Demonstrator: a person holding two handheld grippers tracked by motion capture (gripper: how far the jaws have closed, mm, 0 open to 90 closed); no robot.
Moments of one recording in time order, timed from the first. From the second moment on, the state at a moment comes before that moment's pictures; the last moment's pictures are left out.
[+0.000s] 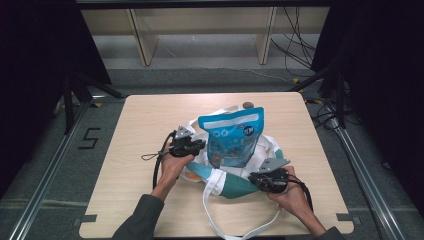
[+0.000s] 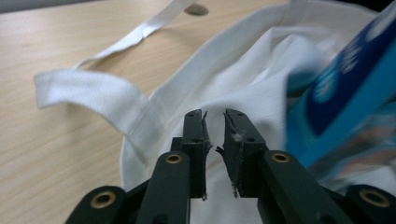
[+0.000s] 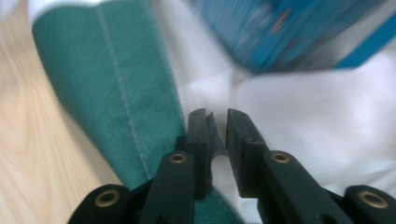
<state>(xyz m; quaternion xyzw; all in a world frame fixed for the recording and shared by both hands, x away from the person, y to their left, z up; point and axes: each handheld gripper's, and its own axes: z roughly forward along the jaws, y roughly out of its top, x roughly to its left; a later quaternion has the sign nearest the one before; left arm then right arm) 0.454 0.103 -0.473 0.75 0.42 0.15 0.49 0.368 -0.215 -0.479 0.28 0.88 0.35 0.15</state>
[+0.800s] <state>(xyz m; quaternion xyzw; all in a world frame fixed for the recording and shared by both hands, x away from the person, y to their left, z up) 0.379 0.097 -0.502 0.79 0.36 0.10 0.48 0.360 -0.225 -0.483 0.29 0.88 0.34 0.15</state>
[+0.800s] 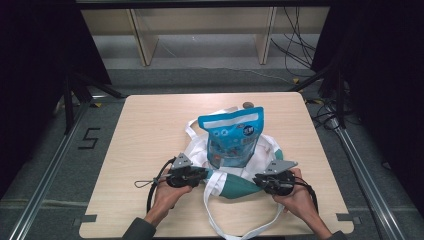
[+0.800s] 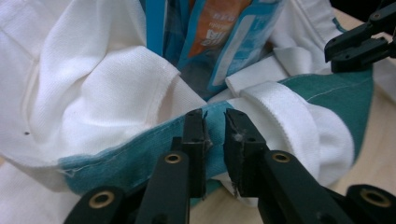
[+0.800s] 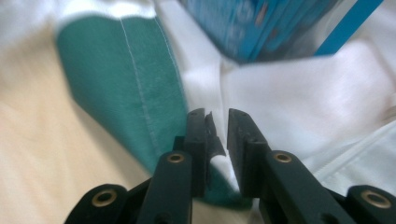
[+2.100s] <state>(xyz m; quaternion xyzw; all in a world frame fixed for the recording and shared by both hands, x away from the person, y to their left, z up) 0.441 0.101 -0.510 0.77 0.39 0.11 0.49 0.419 -0.219 -0.493 0.33 0.85 0.37 0.16</state>
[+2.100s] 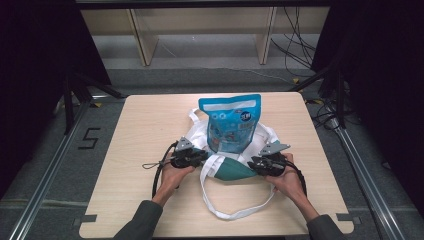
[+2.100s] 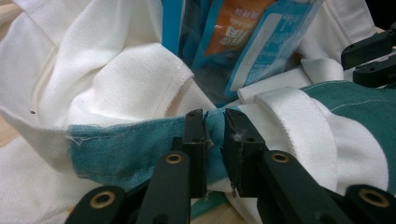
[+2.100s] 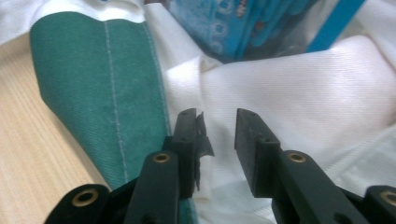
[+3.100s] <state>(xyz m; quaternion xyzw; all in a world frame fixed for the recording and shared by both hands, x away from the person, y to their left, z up) 0.332 0.152 -0.492 0.75 0.39 0.13 0.52 0.357 -0.261 -0.457 0.37 0.80 0.43 0.19</state>
